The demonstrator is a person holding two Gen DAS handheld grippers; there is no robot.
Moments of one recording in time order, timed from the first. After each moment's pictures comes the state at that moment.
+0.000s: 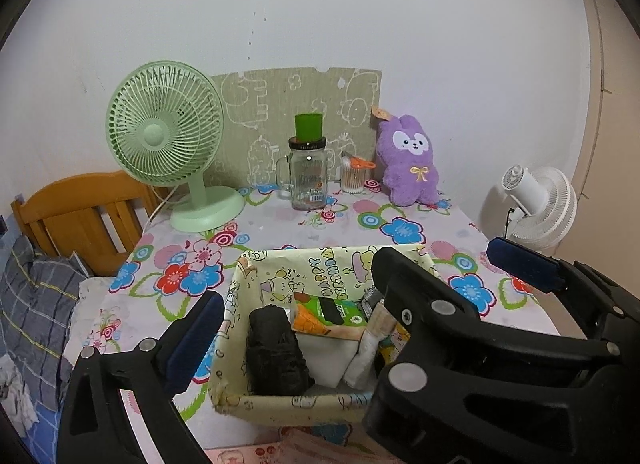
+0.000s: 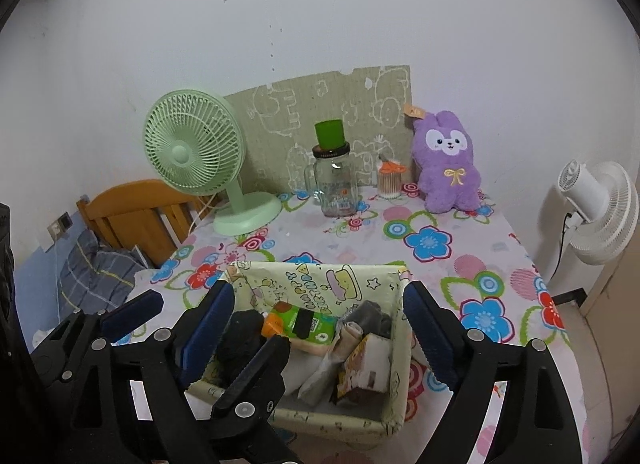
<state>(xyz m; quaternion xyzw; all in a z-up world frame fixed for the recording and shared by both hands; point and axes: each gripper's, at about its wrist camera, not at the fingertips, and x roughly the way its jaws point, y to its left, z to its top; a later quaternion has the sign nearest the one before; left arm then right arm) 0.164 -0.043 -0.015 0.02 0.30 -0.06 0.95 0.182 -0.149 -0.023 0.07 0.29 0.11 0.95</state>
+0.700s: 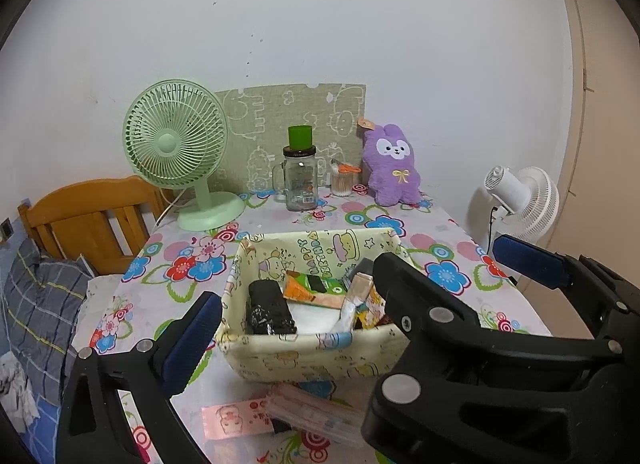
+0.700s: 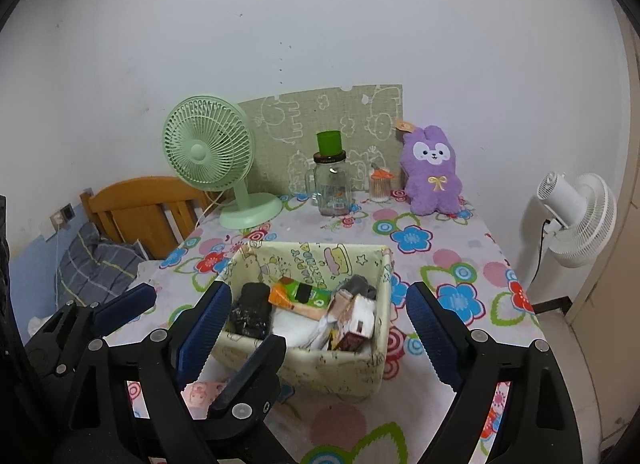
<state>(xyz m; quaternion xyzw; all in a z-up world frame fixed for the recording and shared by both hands) 0.102 -0.051 -0.010 0.03 0.28 -0.07 0.96 0.113 -0.153 -0.013 0.05 0.27 0.10 0.96</state>
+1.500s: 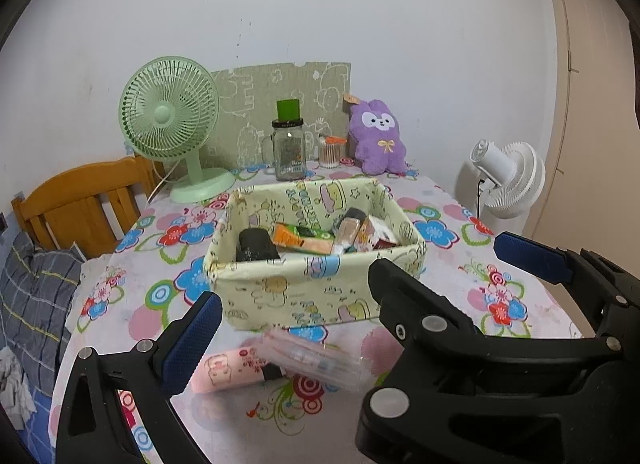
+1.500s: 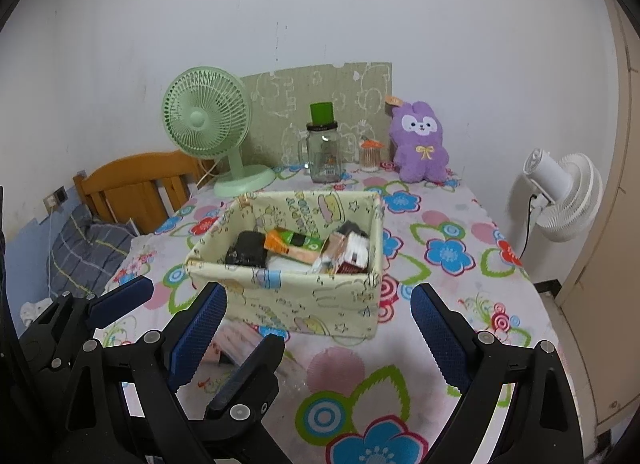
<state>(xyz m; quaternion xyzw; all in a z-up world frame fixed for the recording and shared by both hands) 0.064 -0.049 -0.046 0.04 0.29 -0.09 0.95 0.073 -0.148 -0.051 0.04 0.30 0.08 0.95</state>
